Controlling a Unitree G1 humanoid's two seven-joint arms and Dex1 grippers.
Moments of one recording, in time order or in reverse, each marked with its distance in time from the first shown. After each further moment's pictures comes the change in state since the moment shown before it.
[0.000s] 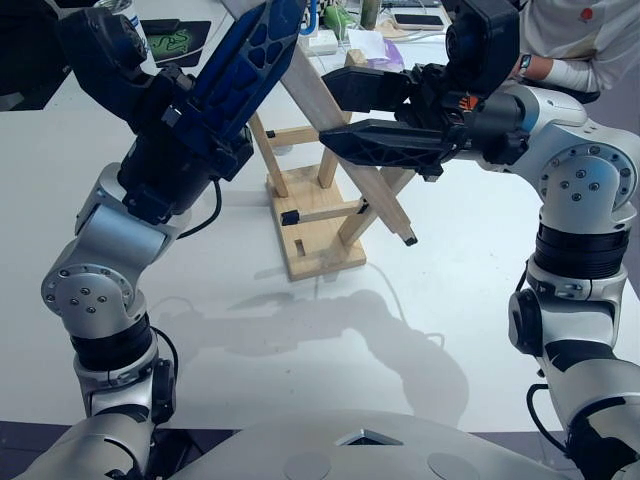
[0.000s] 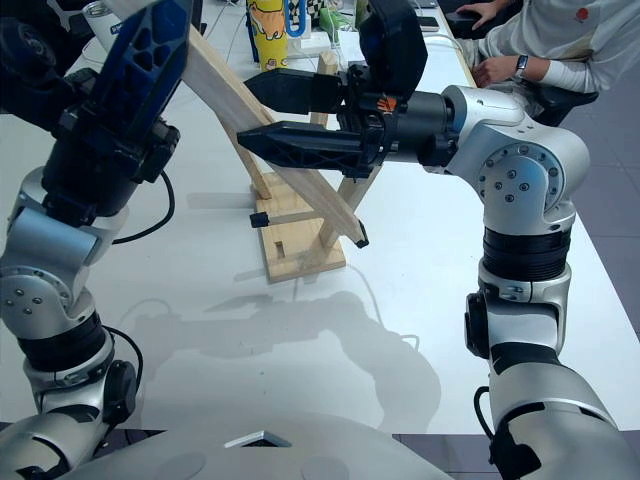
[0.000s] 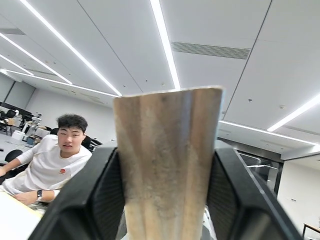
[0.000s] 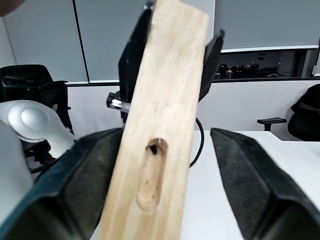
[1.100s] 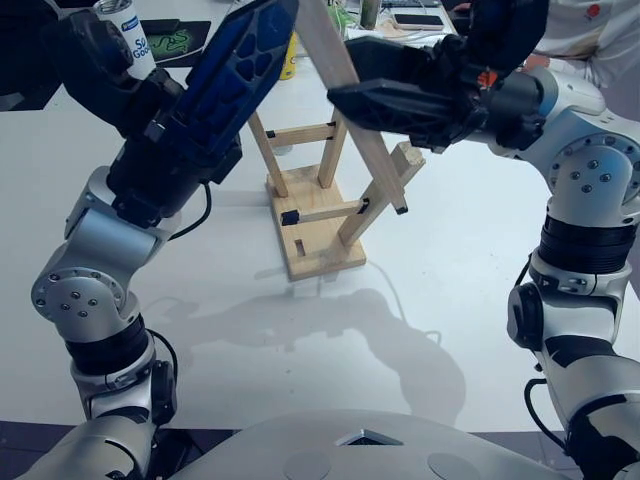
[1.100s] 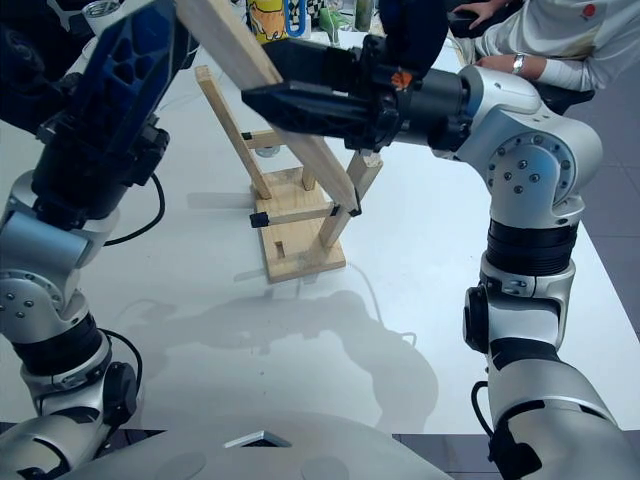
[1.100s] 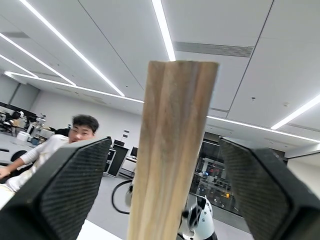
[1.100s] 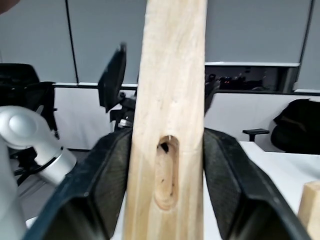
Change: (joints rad) left arm 0.013 -0.006 0.030 -0.018 -0.011 0.059 -0.021; right arm -0.021 0.012 -0.022 -0.001 -0.013 -0.035 0.011
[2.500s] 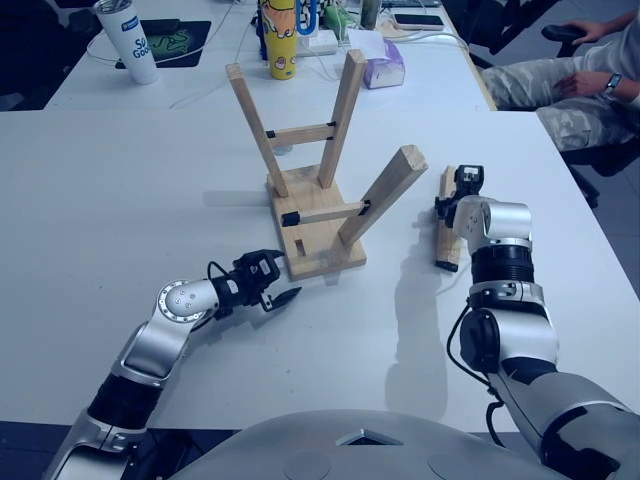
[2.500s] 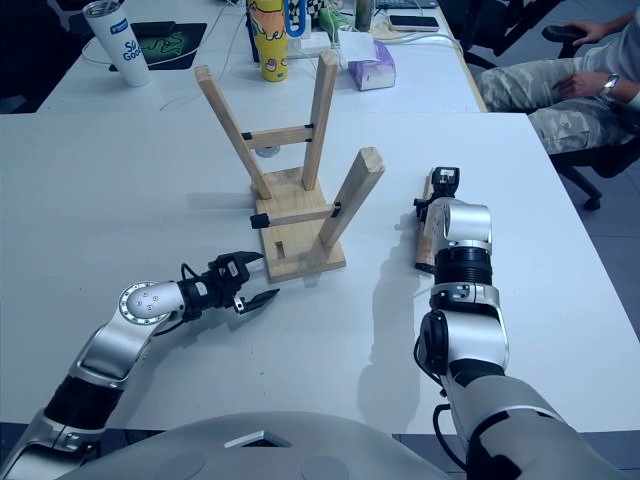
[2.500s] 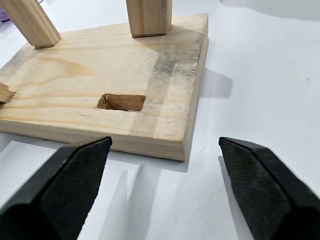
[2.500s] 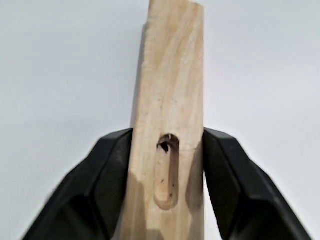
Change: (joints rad) left arm 0.403 0.182 -0.487 0.361 1.515 -0.338 -0.493; right arm 0.132 0.217 -0.163 0.736 -0.911 -0.001 -1.180
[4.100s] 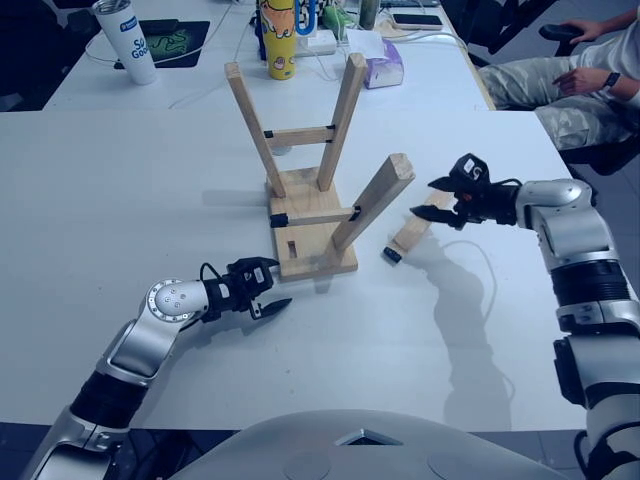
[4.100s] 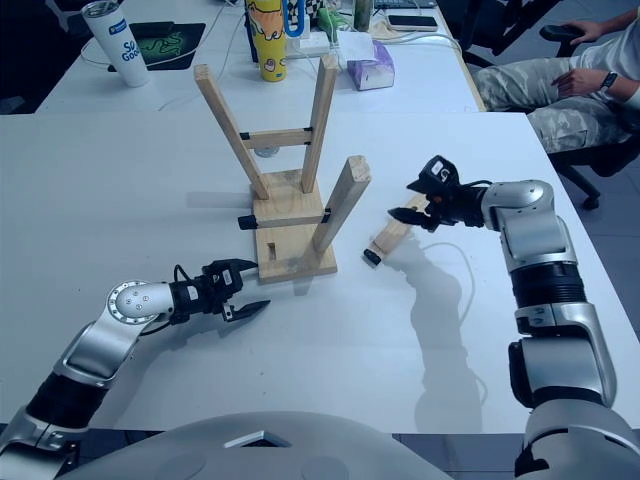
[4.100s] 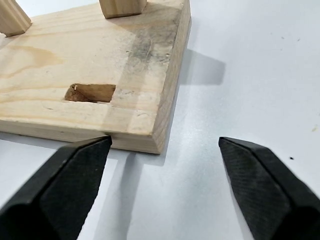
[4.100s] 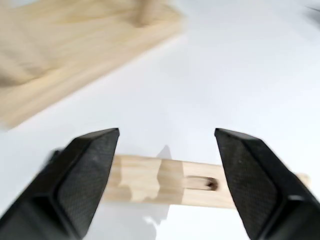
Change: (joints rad) left arm 0.003 0.085 -0.020 0.006 0.008 -0.024 -0.083; right arm 0.135 -0.370 0.281 -0.162 0.069 -0.363 0.956
